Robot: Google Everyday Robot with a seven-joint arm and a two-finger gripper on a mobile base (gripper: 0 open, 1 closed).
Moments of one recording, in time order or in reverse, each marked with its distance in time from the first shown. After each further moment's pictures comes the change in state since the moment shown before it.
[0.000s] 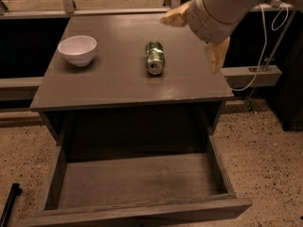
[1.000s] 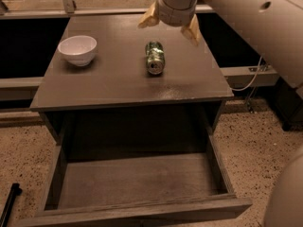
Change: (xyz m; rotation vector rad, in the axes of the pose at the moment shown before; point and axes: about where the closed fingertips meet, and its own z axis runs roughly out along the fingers) arm 0.049 -0.063 0.094 -0.147 0.041 -0.421
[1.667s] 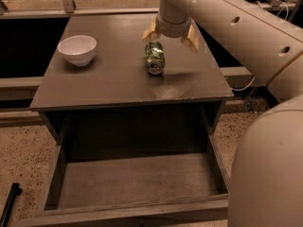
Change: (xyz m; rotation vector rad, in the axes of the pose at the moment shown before) arm 0.008 0.009 0.065 -0.075 -0.034 -0.088
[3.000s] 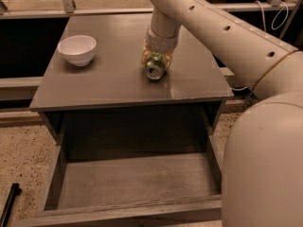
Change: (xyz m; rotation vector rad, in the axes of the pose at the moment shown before) arm -0.048 -0.035 0.042 0.121 -0.196 -0.068
